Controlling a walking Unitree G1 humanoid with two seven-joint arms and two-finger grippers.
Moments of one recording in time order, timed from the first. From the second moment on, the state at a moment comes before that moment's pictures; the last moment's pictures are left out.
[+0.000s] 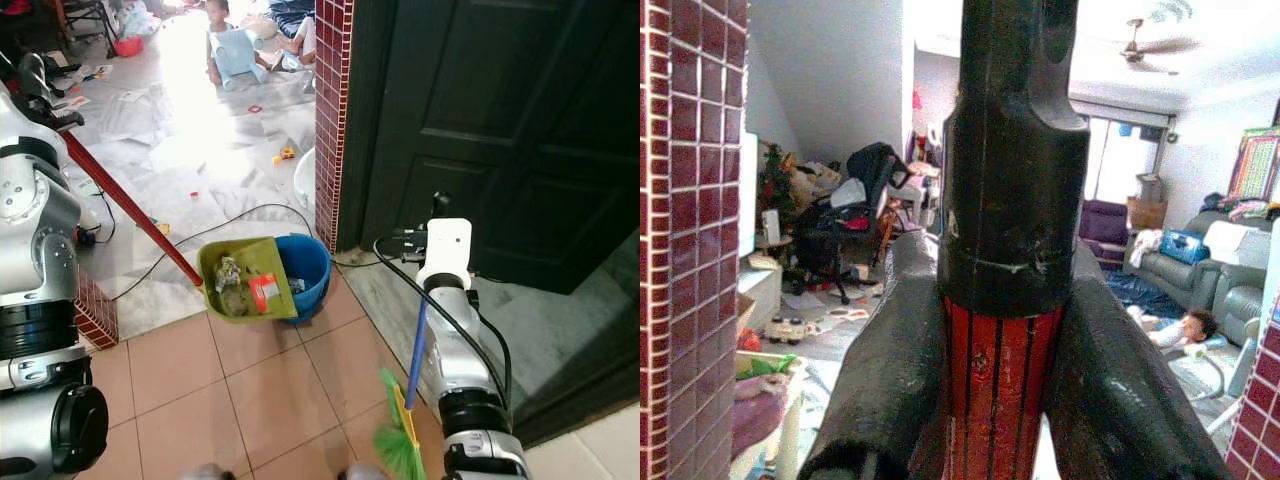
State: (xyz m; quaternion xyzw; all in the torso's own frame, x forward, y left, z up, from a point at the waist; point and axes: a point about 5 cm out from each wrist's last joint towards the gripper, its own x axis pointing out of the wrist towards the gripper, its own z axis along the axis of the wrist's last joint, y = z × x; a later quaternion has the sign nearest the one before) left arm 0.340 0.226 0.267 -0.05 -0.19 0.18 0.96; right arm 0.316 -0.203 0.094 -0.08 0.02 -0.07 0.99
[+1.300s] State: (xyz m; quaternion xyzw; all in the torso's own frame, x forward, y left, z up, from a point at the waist) left arm 0.345 0.216 0.273 -0.04 -0.22 0.17 0.96; right arm 0.311 -0.194 0.098 -0.08 0.00 -0.04 1.00
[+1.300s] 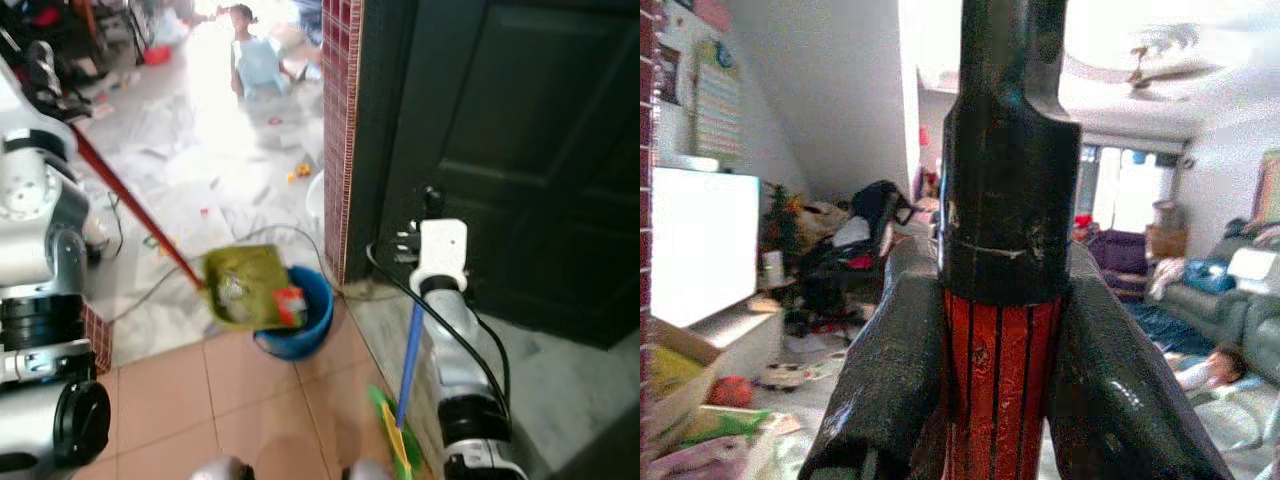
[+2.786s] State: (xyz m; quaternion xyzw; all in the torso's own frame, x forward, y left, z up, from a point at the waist) left arm 0.345 0.120 0.259 0.07 -0.32 0.03 0.95; right arm 0.311 -0.185 0.099 -0.09 0.00 -0.02 1.00
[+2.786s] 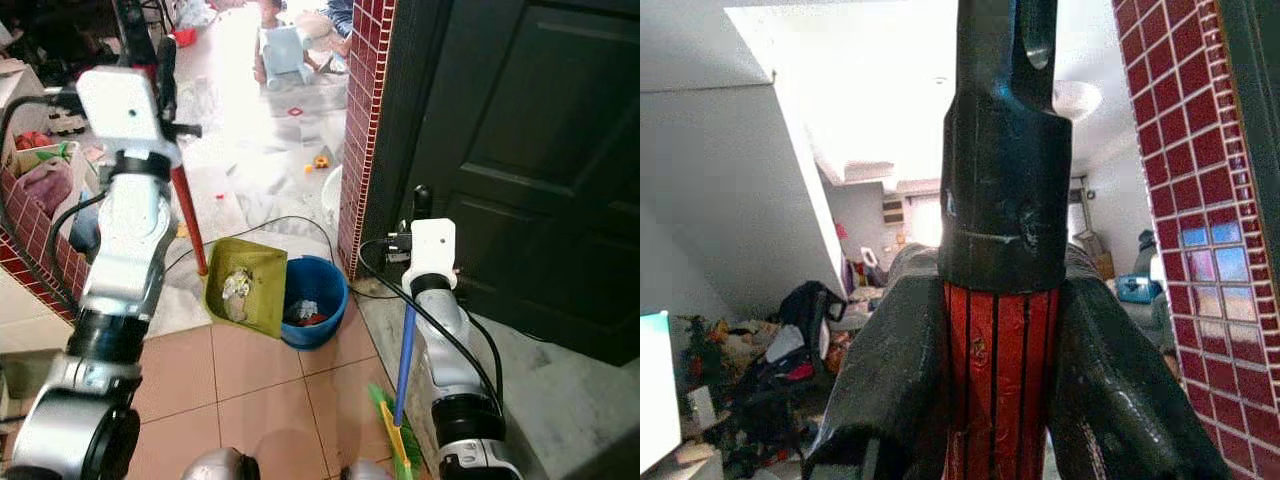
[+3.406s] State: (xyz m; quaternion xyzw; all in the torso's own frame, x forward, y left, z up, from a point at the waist) left arm 0.352 0.059 0.275 0.08 -0.40 -0.04 0.91; right arm 0.308 -0.183 0.102 -0.09 -0.01 -0.02 1.00
